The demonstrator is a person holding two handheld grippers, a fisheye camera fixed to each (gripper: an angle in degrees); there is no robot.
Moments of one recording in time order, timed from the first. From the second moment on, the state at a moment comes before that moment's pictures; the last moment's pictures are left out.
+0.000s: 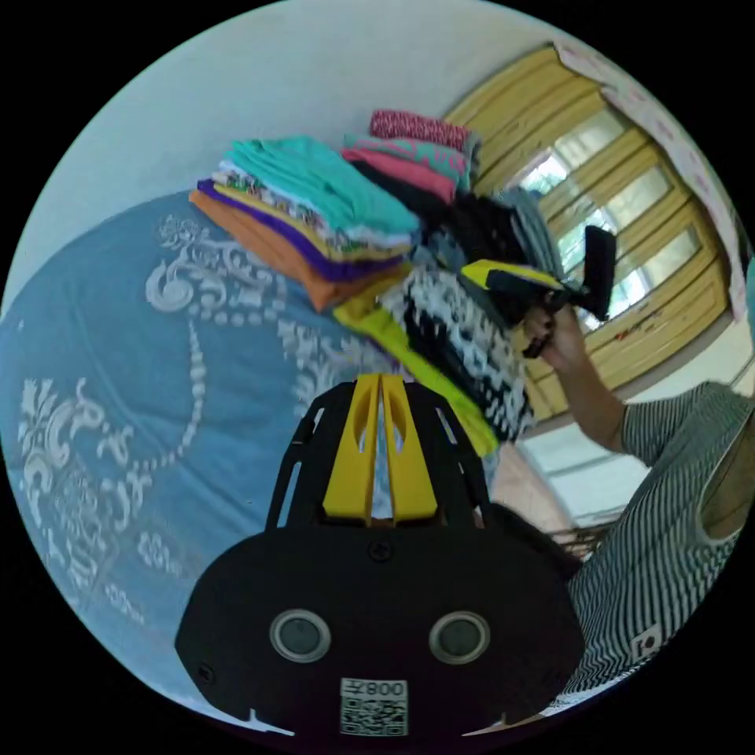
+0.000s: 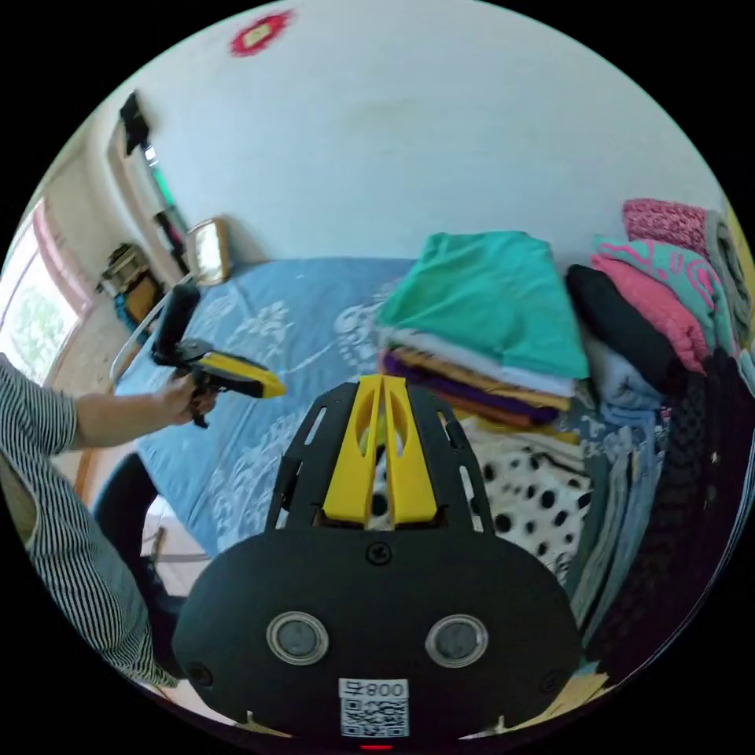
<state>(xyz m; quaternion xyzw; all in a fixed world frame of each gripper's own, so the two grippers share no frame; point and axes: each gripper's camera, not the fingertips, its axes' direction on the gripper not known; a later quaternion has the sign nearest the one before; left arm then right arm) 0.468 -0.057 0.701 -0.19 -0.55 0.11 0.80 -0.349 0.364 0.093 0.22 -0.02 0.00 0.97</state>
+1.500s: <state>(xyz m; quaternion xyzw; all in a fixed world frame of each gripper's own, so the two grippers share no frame) 0.420 0.137 0.792 -0.30 -0.66 0.06 0.68 -0.324 0.553 0.031 0.19 0.12 0.25 0.94</state>
